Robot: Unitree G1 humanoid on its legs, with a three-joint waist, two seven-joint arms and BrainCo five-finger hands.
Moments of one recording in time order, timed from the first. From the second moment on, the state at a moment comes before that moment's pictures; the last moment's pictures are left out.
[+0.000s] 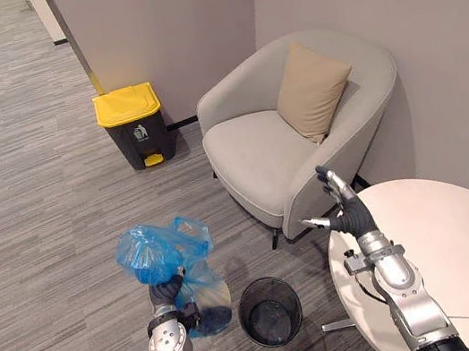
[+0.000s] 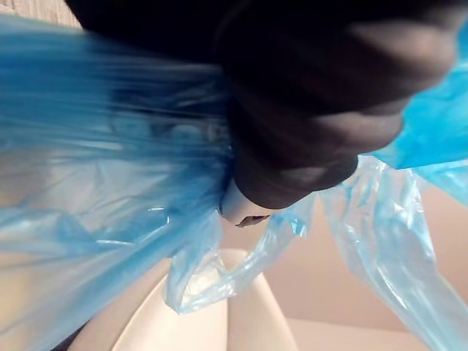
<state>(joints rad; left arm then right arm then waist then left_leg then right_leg) 0.14 0.05 0.09 0.33 -0.03 -0.13 0.18 0.12 -0.11 0.03 0.08 -0.07 -0.22 0.02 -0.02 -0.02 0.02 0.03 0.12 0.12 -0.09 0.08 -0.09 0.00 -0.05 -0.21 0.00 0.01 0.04</state>
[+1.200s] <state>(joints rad) 0.19 0.05 0.11 0.45 -0.01 -0.13 0.08 0.12 -0.06 0.07 0.42 -0.04 -0.16 0.02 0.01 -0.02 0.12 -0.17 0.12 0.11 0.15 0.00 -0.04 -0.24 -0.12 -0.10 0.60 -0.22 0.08</state>
